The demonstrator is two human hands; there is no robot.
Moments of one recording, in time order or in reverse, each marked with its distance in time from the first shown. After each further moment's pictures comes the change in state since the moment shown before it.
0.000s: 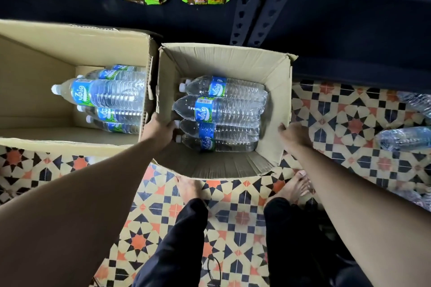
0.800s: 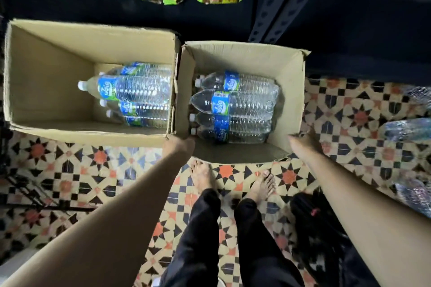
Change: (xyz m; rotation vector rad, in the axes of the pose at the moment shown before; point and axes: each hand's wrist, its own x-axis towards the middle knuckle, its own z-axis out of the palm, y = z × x) left_hand -0.053 -0.039 -0.013 -0.059 -0.215 -0.139; right_hand -0.070 -0.004 0.007 0.274 -0.049 0.194
